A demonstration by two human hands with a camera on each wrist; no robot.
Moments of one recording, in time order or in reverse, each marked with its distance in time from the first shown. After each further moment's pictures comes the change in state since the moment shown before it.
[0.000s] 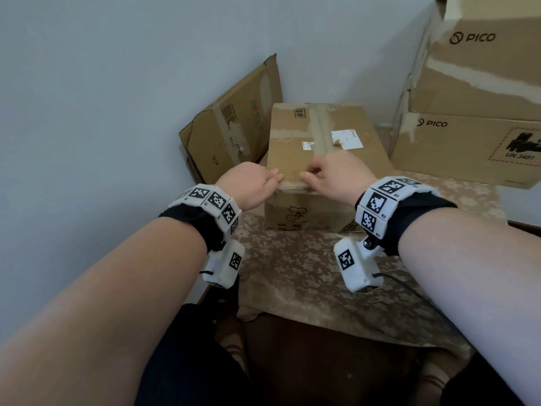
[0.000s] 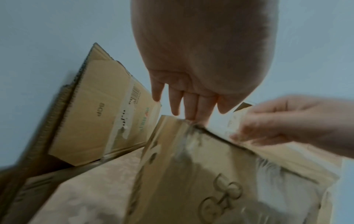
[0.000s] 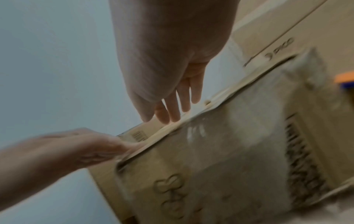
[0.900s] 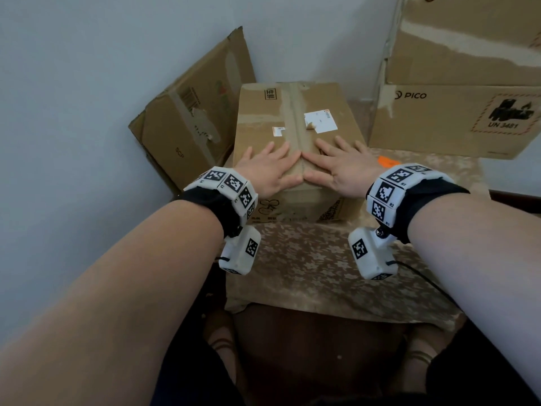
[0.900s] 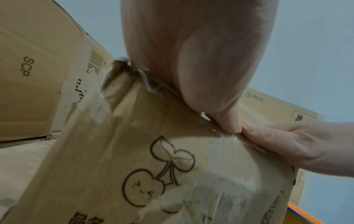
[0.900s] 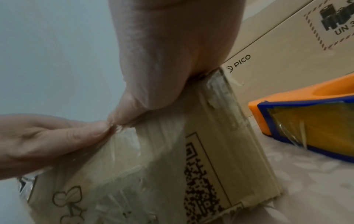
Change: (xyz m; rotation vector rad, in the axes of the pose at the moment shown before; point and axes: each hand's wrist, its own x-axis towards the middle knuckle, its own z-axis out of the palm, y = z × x) left_hand 0.057 0.060 0.017 0.127 -0.236 0.041; right_hand -0.014 0.081 0.014 -0.171 -0.350 0.115
